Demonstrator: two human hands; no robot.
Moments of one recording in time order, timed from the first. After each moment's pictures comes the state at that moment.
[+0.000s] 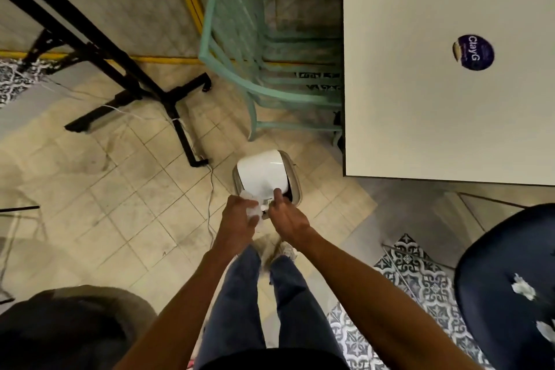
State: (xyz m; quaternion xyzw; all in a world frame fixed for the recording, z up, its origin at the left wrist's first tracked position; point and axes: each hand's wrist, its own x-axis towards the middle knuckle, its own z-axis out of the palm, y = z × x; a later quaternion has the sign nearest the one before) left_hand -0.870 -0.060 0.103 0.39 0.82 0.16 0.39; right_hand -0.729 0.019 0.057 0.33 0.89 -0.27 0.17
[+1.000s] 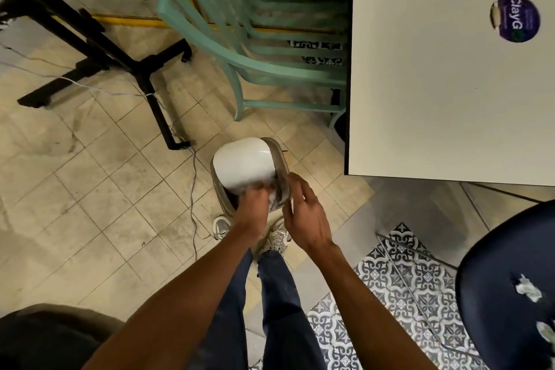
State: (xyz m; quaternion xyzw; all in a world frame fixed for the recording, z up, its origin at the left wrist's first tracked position) left_hand -0.827 0.008 -0.029 0.50 0.79 0.02 0.36; right_hand -0.679 0.051 0.036 0.51 0.78 -0.35 -0.06
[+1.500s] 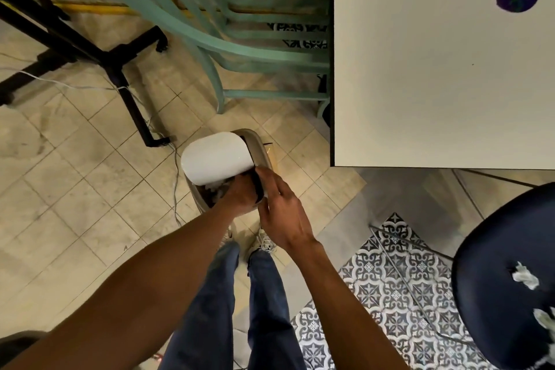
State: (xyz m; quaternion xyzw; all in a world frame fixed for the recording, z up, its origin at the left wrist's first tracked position) left_hand -0.822 0.055 -0.093 0.70 0.65 -0.19 0.25; right_hand -0.684 0.050 0.005 0.49 0.78 -0.39 -0.06
